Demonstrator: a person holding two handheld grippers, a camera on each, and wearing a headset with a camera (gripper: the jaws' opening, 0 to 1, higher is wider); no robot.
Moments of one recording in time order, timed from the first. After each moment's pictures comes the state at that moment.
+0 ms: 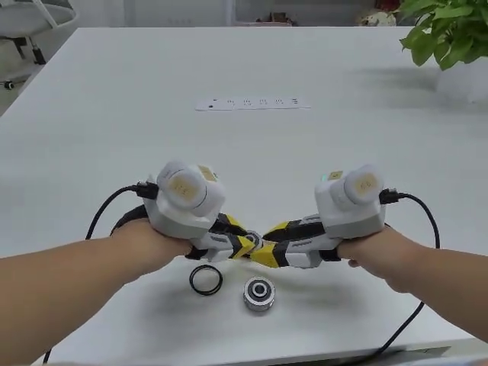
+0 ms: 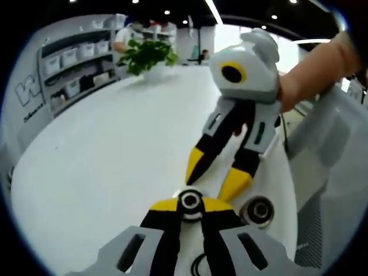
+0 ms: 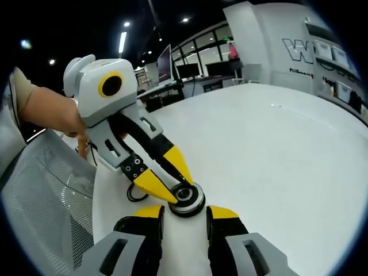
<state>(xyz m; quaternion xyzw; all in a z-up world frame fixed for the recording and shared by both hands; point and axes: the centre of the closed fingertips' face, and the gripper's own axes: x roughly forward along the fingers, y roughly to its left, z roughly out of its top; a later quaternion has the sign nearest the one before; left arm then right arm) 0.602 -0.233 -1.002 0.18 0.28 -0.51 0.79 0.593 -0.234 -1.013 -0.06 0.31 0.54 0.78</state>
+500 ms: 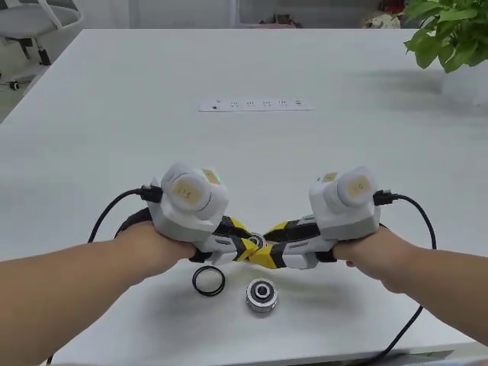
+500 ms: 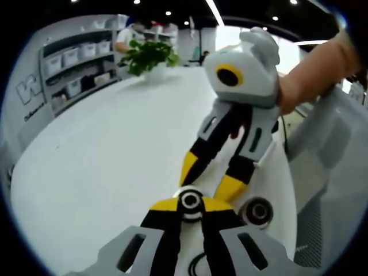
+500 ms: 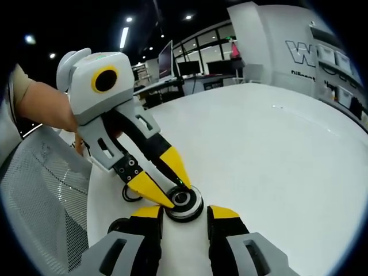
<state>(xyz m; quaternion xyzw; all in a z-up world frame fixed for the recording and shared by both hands) 0.601 -0.233 -1.002 0.18 0.28 -0.50 0.80 0.596 -0.229 -1.018 -0.08 0.31 0.54 0.78</state>
